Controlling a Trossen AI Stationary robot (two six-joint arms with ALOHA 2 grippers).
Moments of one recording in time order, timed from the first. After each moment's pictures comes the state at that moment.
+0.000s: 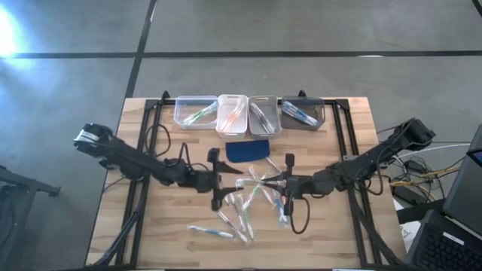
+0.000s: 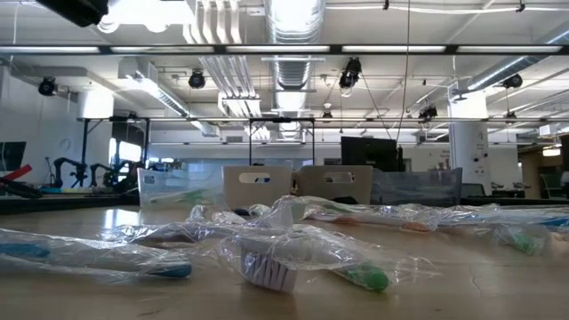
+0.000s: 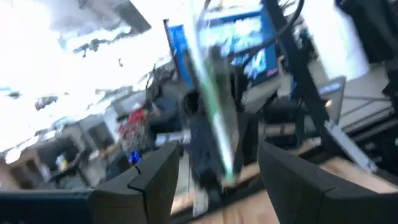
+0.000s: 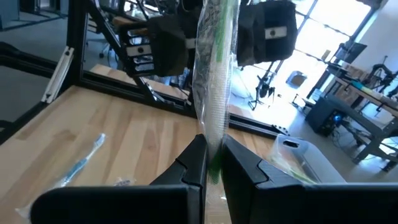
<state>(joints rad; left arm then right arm) -0.31 1.42 0.70 1.02 -0.22 0.52 0.46 1.32 0.79 0.38 0.55 -0.22</state>
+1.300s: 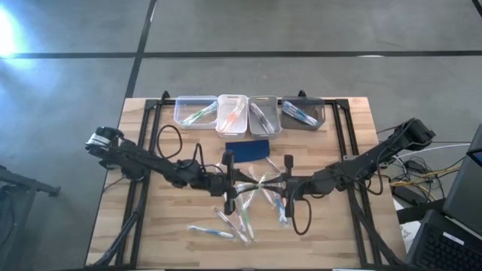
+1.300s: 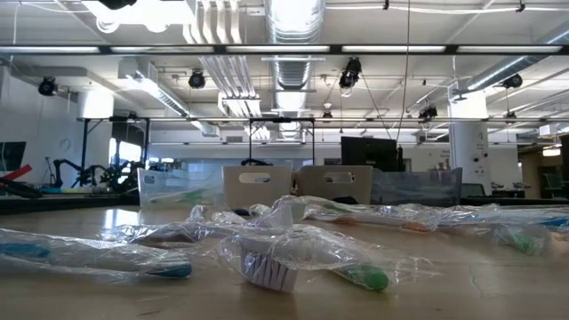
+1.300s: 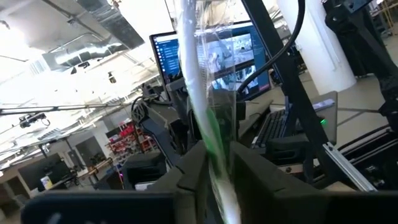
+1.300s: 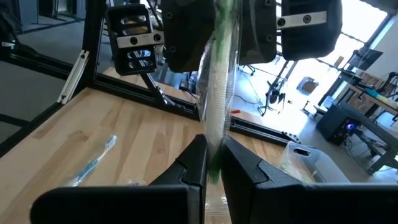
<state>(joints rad) -0.29 1.56 0.91 0.98 -0.15 0.52 0.46 1.32 0.79 0.38 0.49 -0.23</state>
